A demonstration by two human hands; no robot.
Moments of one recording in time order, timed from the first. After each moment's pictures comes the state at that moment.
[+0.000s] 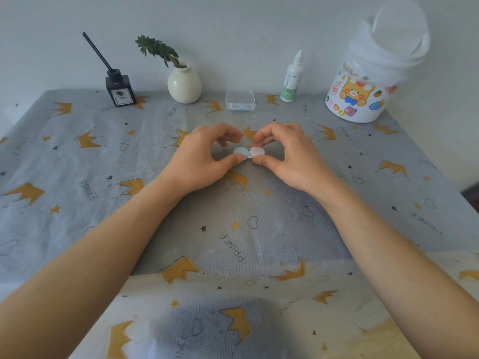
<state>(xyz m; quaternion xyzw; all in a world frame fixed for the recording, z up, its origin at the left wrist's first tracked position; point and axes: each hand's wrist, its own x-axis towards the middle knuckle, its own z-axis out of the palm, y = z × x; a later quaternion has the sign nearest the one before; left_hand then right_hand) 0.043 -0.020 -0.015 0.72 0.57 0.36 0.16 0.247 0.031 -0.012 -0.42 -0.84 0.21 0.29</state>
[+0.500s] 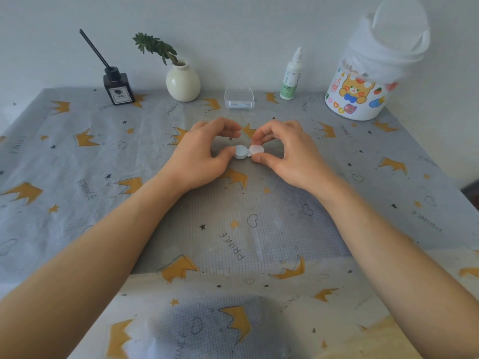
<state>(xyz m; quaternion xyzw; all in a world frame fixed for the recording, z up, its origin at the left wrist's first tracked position) 0.044 -0.019 -0.012 0.72 0.58 0.35 0.16 0.248 0.032 -0.014 -0.42 -0.83 0.21 0.29</state>
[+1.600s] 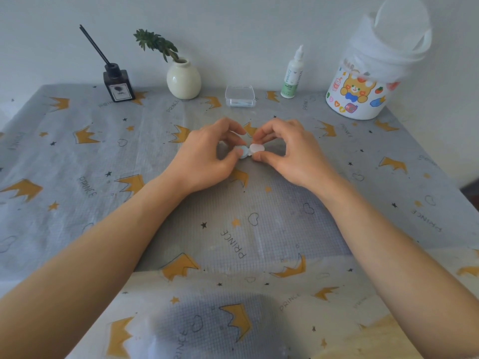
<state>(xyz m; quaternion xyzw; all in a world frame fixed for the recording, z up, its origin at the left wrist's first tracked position) 0.051 -0.026 -0.008 0.71 0.58 0.36 0.17 0.247 0.031 -0.012 -0.42 -0.83 0.20 0.30</state>
